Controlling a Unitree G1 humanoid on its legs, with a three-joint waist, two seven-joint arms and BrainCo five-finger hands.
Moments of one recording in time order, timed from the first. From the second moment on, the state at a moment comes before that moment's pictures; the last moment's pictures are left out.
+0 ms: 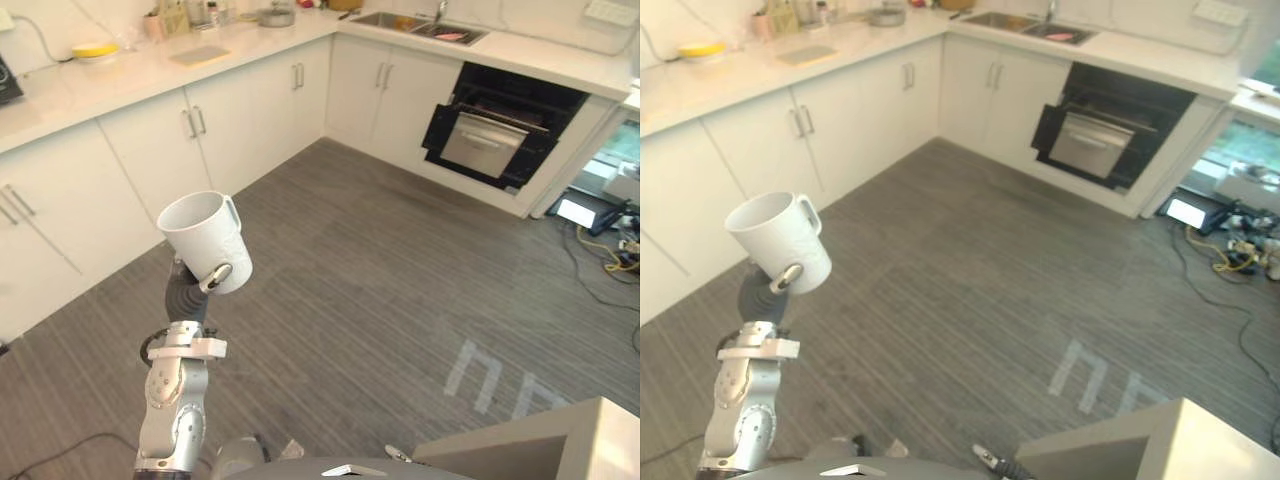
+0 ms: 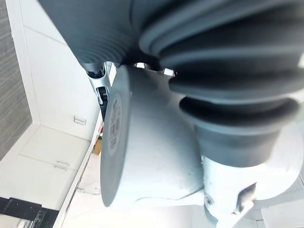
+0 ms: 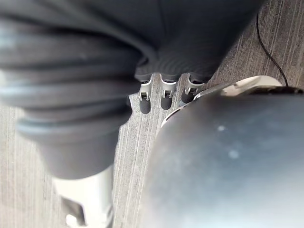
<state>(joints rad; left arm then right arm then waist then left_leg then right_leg) 0.21 0.05 0.00 -0.19 -0.47 -0.28 -0.08 0.17 -0.16 -0.13 0.93 0.41 0.25 0.22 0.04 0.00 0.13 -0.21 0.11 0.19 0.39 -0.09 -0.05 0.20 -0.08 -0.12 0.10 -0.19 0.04</state>
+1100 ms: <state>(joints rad) 0.11 0.01 -0.28 -0.25 -0.47 -0.20 -0.12 0.29 -0.12 -0.25 0.69 0.42 0.28 0.17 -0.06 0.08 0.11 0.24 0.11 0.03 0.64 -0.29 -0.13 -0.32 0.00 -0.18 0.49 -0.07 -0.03</state>
